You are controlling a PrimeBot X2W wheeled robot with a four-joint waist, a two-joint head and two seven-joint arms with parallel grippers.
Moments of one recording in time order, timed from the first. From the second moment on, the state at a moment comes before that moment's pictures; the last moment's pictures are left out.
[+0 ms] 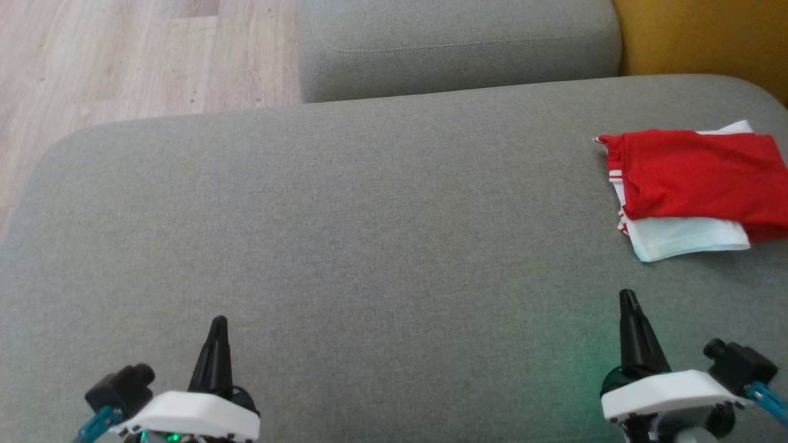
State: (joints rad) left arm 0.11 0.05 -0.15 0.17 -0.65 0.02 -0.18; right arm 0.05 -0.05 0.08 0.28 0.60 0.13 -0.18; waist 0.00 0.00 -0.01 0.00
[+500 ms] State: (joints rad) left arm 0.09 0.06 -0.13 0.19 -0.81 -0.01 -0.15; right arm 0.03 -0.05 0.05 0.28 0.76 0.13 -0.14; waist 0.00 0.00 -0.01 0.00
